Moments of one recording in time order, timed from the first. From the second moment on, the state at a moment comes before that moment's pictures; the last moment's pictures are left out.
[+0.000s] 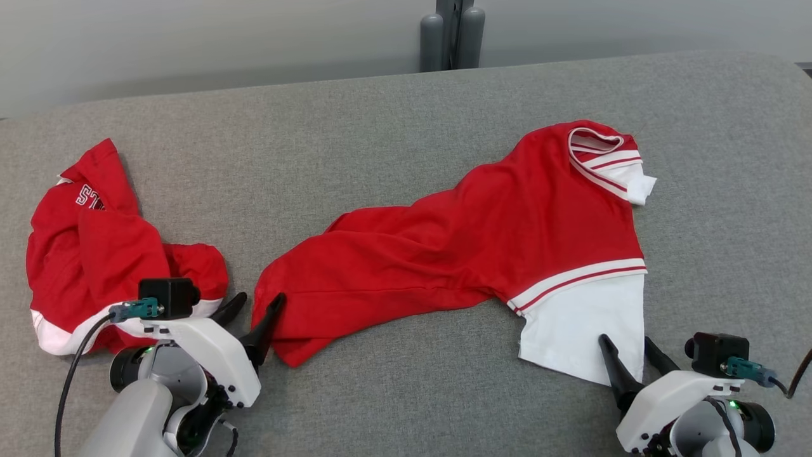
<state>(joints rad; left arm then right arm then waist) -0.34 0.28 -0.38 0.51 -0.72 -0.13 0.14 -0.15 -0.05 0.05 0.46 0.34 0.13 0.06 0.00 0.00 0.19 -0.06</state>
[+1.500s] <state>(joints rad) -0.20 0.49 -0.49 0.09 -1.04 -0.07 -0.05 -0.06 -0.07 0.06 0.21 0.42 0.13 -0.03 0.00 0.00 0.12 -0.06</state>
